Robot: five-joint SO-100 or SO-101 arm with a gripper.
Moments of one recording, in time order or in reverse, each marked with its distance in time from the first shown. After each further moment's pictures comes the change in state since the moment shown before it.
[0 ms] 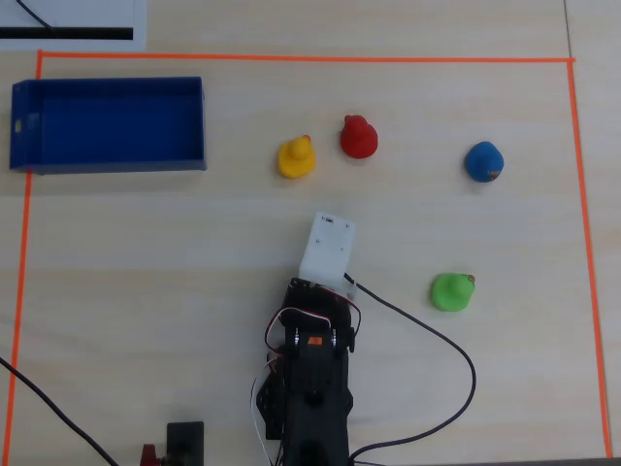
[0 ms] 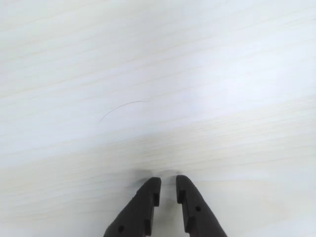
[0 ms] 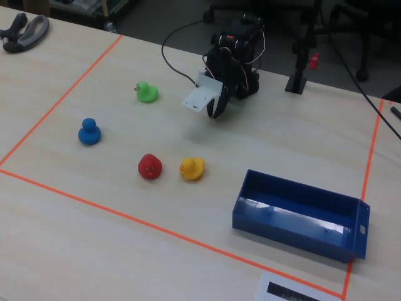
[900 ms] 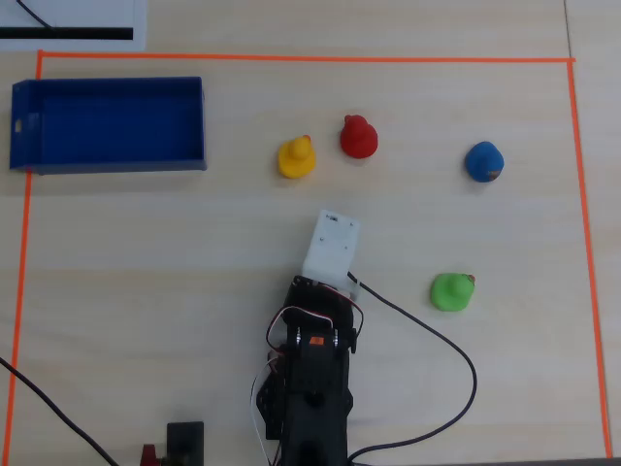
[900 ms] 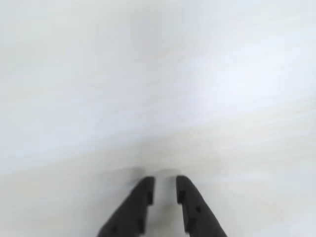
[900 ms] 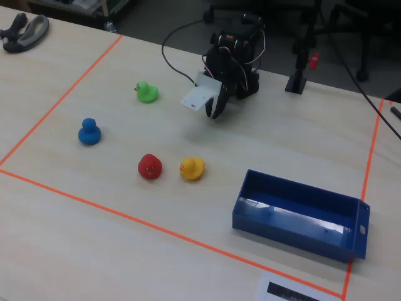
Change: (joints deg) arm 2.4 -1.5 -2.7 -2.1 -0.3
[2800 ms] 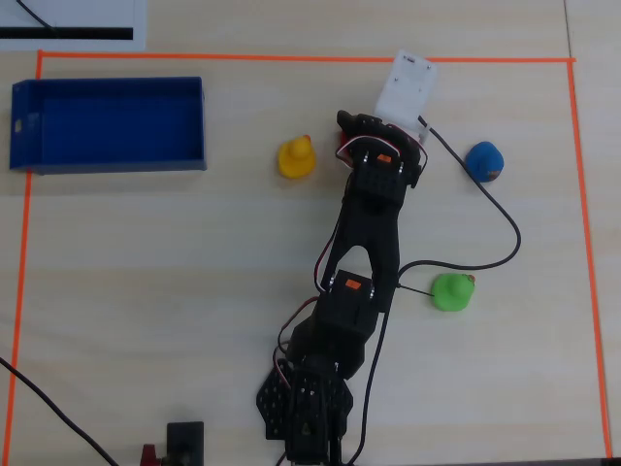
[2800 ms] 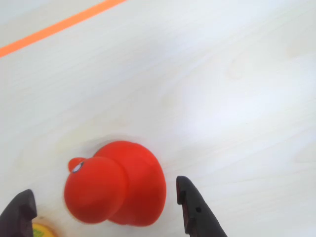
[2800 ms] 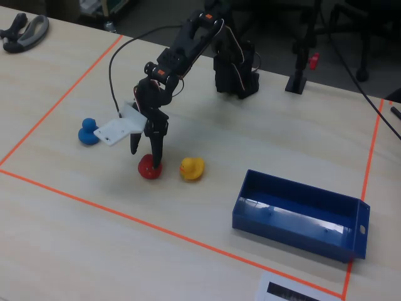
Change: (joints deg) arm 12.8 -114.3 -83.5 -38.4 -8.7
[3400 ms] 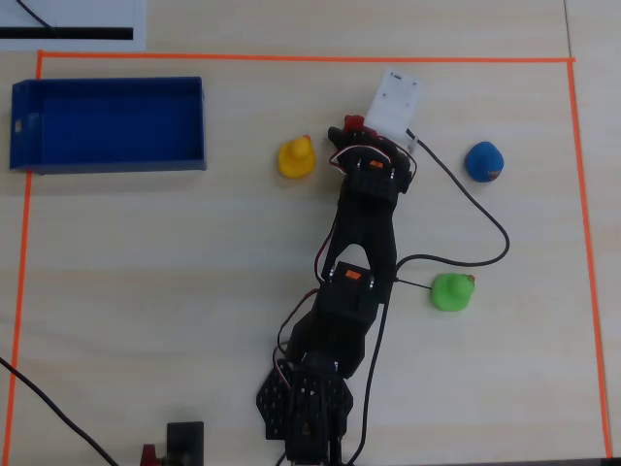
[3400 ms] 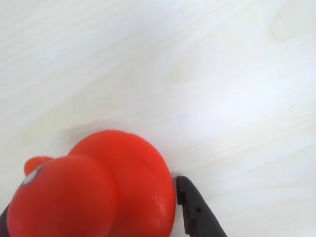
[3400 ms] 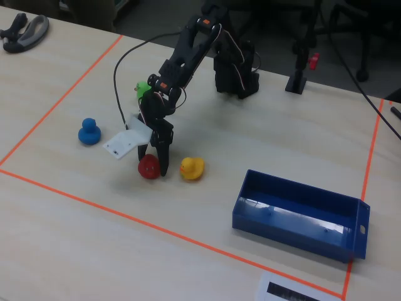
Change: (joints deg) arm -1.1 -4.1 4.1 -4.8 0.1
